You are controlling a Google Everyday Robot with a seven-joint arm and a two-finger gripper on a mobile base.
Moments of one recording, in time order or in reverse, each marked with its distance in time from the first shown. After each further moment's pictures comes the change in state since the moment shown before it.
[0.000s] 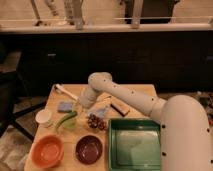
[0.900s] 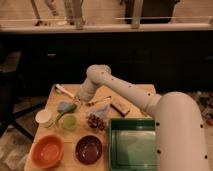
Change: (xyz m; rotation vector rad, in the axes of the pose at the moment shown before) arm 0.001 -0.028 -0.022 0.004 0.030 -0.060
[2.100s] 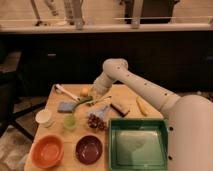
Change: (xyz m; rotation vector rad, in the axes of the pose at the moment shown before) arm 0.070 0.025 -0.068 0.028 0.150 0.148
